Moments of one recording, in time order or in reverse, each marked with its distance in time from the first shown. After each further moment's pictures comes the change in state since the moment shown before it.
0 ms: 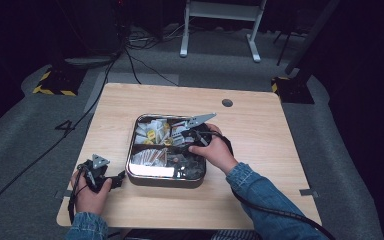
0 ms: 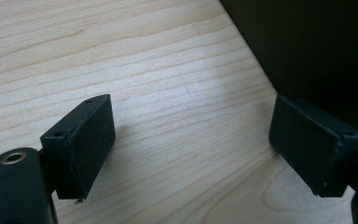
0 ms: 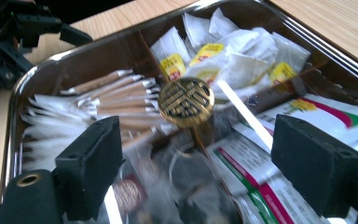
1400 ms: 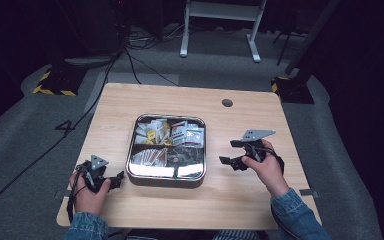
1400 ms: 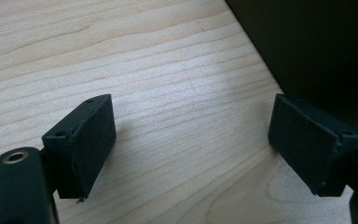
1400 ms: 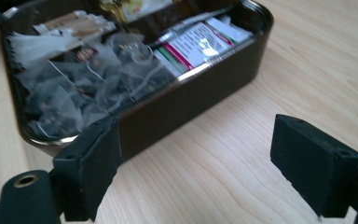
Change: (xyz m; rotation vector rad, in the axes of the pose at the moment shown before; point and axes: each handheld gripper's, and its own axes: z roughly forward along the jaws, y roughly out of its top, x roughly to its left) left arm 0.002 -0.003 -0.003 -0.002 0.002 -0.002; right arm -0.015 -0.089 -0.129 -0.035 -0.165 0.072
